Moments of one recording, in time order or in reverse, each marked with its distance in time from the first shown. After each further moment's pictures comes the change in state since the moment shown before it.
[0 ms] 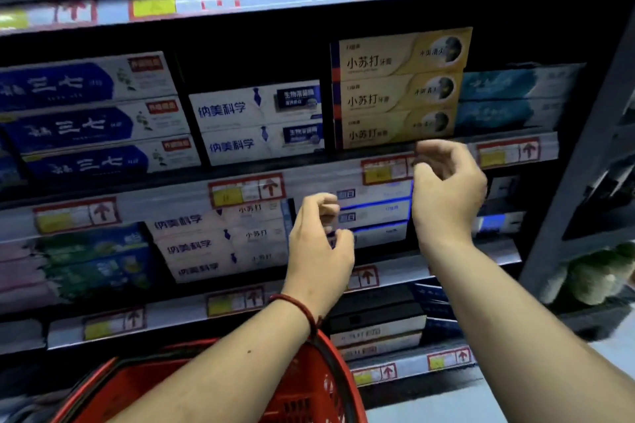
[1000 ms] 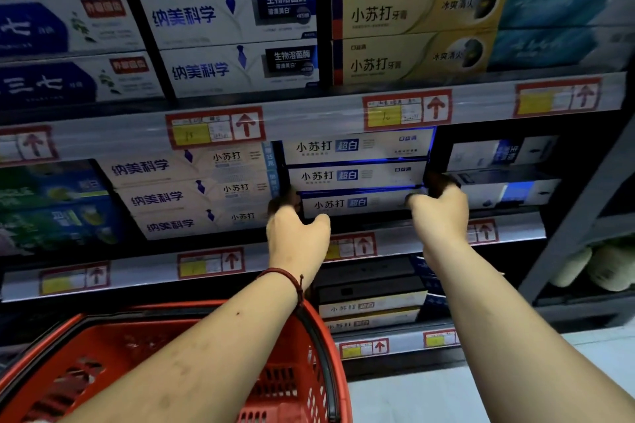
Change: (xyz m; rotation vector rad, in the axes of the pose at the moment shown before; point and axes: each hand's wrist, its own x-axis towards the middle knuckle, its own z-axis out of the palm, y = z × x) left_hand 0.005 -0.078 0.045 0.049 0.115 -0.510; right_hand -0.005 0.137 0.000 -0.065 -0.253 0.432
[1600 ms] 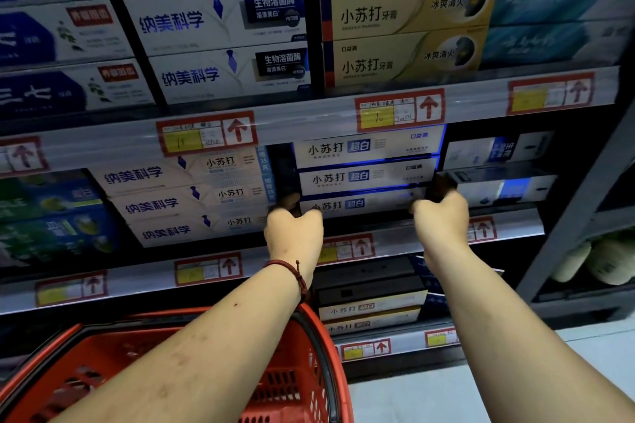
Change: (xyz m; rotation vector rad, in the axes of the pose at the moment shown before) left_hand 0.014 0.003 0.013 -0.276 0.064 -0.150; right_hand 0.012 0.018 0.000 -0.013 0.045 0.063
